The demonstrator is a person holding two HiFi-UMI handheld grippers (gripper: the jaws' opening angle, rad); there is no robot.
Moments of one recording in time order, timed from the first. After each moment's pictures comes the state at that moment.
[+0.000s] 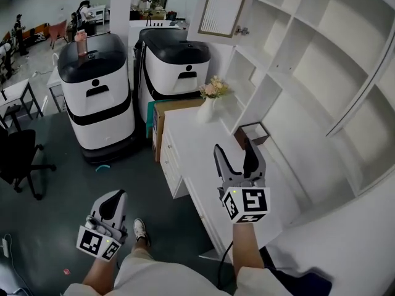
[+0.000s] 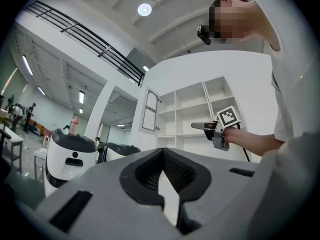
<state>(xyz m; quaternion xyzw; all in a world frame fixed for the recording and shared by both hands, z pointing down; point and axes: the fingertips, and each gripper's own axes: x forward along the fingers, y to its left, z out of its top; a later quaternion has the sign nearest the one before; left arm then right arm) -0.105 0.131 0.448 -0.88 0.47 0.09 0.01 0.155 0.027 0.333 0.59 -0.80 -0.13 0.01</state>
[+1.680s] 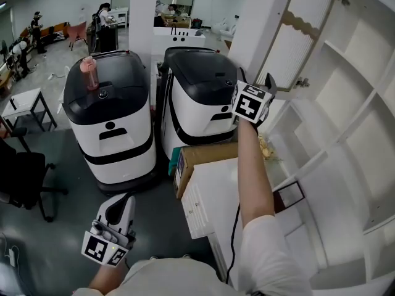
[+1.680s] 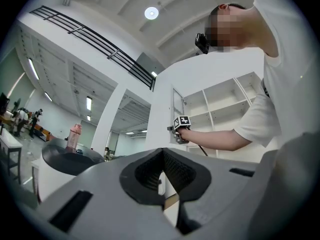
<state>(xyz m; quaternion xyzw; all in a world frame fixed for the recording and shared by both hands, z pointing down) -0.210 -0.202 0.381 -0.85 0.51 0.13 0.03 0.081 -0.571 0.195 0.72 -0.68 -0.14 0.01</state>
